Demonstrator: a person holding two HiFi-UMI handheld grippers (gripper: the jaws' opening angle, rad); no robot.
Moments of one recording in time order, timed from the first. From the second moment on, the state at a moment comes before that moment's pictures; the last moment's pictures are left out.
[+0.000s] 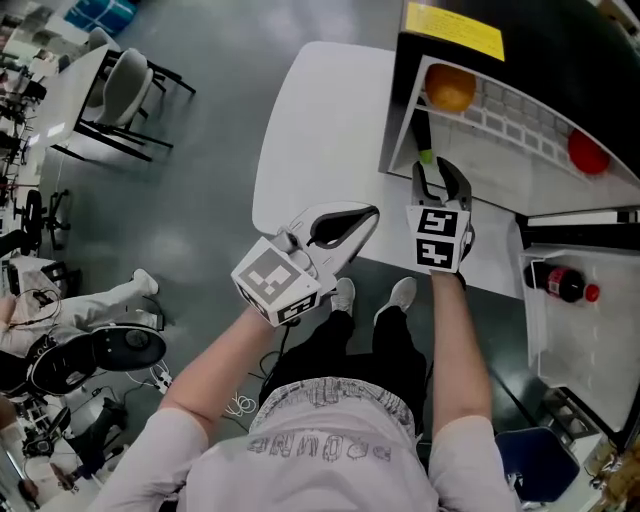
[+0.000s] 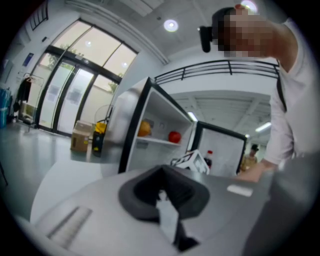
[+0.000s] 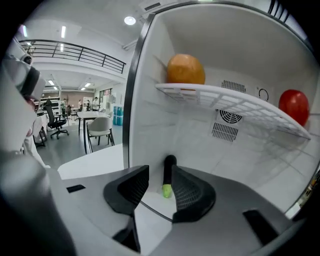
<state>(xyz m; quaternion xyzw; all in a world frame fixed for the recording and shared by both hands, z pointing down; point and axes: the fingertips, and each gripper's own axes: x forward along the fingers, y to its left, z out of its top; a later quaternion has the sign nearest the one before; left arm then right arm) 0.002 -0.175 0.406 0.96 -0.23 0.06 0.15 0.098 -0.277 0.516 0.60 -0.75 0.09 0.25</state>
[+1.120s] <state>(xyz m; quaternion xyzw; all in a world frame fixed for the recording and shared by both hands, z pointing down) 0.010 -0.149 0.364 0.97 -0.22 0.05 0.13 0.091 -0.174 0.395 0.56 -0.80 0.03 0.21</state>
